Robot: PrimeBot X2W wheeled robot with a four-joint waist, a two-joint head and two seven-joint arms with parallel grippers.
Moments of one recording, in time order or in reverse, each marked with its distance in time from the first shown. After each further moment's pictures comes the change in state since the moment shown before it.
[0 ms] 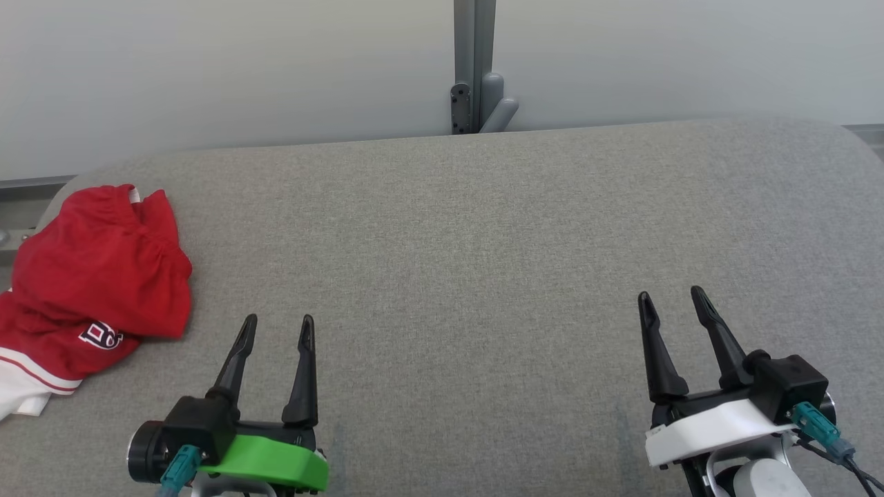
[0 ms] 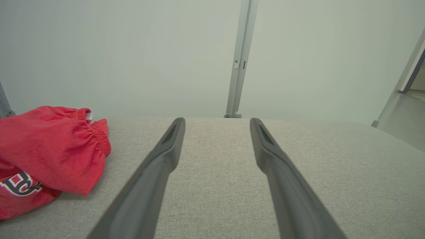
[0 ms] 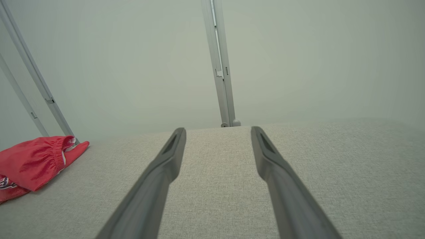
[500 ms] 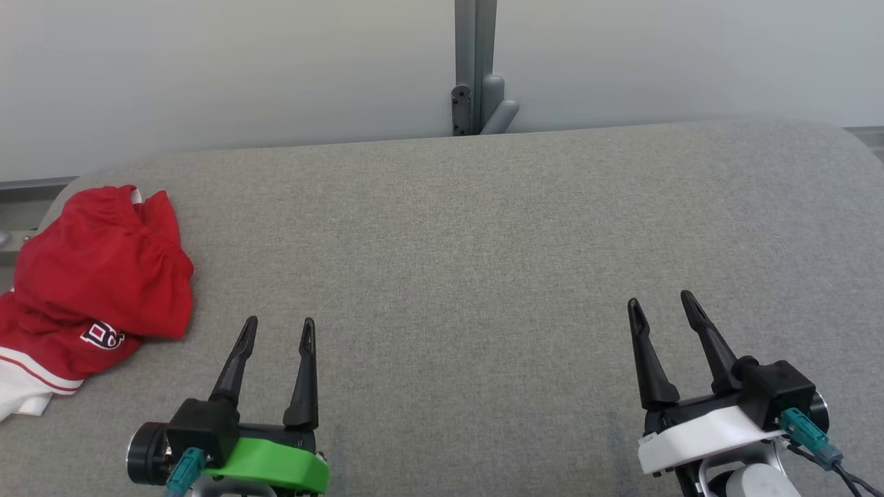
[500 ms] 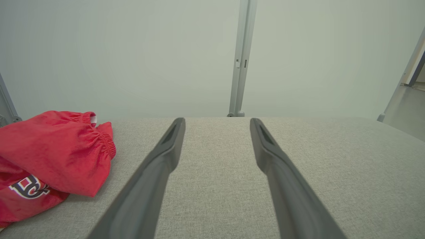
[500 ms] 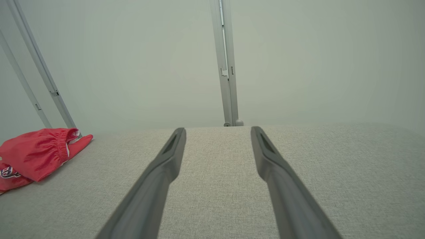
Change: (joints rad) left arm 0.004 0.000 0.001 0.005 0.040 0.006 -0.006; right arm 0.010 0.000 0.021 -0.001 -0.037 0.000 -0.011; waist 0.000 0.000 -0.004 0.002
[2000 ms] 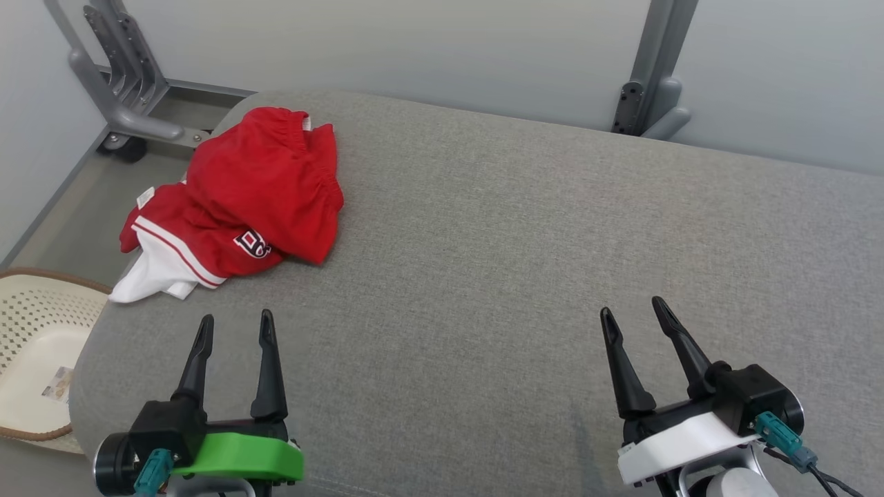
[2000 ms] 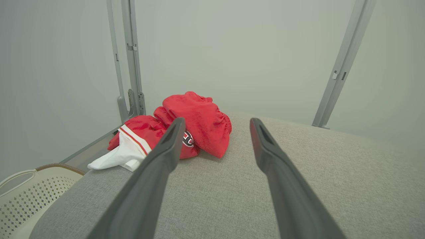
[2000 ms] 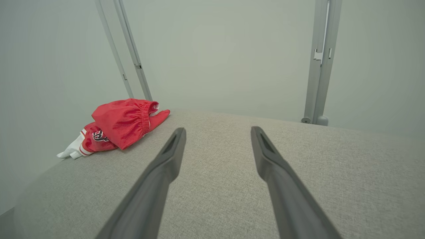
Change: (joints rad) left arm 0.004 0.001 0.052 -0.025 -0.024 0.079 0.000; right arm -0.003 0.000 0.060 0.008 -0.005 0.000 0.000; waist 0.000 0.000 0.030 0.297
